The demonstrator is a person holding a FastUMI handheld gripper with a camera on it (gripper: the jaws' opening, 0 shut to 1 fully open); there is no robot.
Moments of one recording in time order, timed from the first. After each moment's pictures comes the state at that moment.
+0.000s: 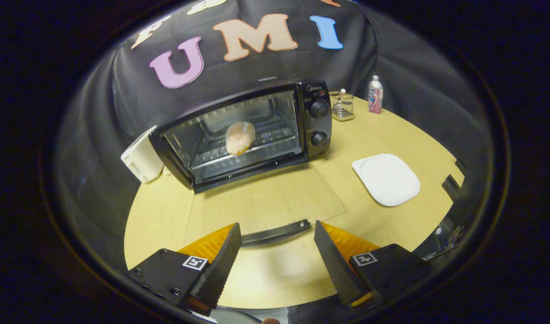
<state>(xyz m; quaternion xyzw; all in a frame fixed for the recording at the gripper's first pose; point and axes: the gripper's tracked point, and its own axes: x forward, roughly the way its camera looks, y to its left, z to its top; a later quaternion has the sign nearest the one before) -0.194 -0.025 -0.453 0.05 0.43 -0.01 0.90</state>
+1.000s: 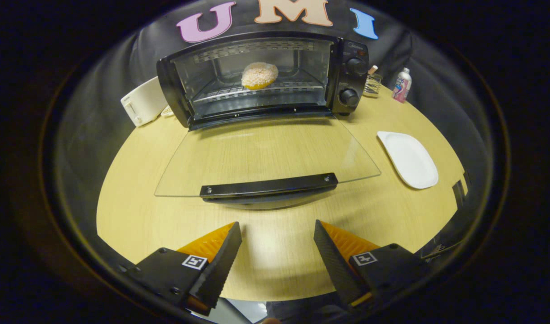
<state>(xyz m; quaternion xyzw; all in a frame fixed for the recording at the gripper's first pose) -0.217 -0.010 -0.521 -0.03 0.50 0.03 0.86</state>
